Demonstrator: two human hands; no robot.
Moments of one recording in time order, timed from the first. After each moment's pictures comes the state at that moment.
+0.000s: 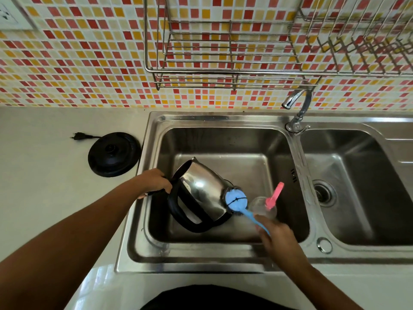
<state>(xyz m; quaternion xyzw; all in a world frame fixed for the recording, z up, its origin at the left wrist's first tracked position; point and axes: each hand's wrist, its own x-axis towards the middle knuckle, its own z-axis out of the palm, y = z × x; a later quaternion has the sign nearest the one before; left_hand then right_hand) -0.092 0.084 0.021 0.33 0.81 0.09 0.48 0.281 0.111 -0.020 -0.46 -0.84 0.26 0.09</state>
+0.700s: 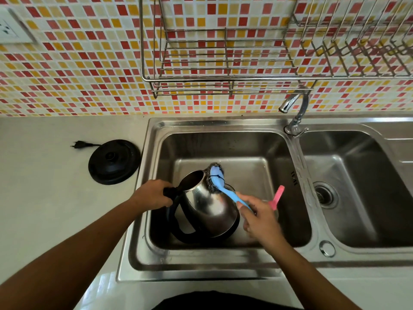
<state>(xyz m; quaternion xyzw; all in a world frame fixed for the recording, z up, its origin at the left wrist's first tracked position) -0.084 0.068 0.022 0.51 0.79 0.02 0.35 0.213 0.132 -0.003 -0.52 -0.57 0.59 0.23</state>
